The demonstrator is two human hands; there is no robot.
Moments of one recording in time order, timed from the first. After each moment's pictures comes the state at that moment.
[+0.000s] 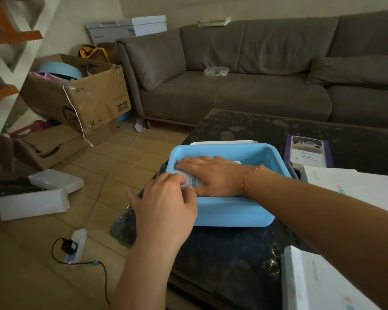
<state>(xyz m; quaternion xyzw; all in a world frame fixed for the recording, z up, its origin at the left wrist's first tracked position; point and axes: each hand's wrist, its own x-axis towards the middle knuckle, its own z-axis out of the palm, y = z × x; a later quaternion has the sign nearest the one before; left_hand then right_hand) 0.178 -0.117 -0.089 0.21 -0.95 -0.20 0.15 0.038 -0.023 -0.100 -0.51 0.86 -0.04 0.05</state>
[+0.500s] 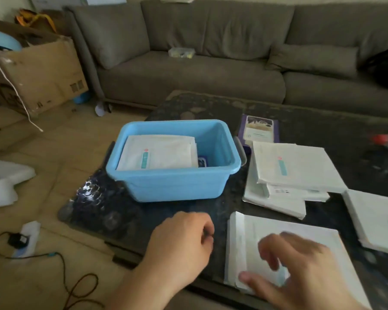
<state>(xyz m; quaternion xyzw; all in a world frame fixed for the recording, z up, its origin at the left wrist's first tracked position) 0.216 -0.033 -0.142 -0.04 -0.97 -0.22 -0.02 0.221 0.178 -0.146 -0.29 0.92 -0.20 -0.17</state>
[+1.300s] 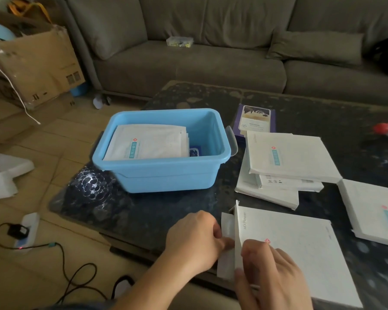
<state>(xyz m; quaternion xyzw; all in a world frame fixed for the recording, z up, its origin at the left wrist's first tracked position) 0.199 0.014 -0.174 0.03 -0.96 -0.24 -0.15 0.246 0.168 -0.202 -0.22 0.92 -0.27 -0.19</state>
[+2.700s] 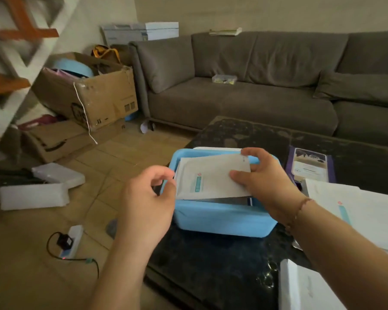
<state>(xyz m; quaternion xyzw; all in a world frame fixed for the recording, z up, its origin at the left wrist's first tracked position) 0.187 -0.131 -0.085 0.21 -0.84 -0.43 0.27 0.071 0.037 -0.082 -0.07 0.79 -0.61 0.09</state>
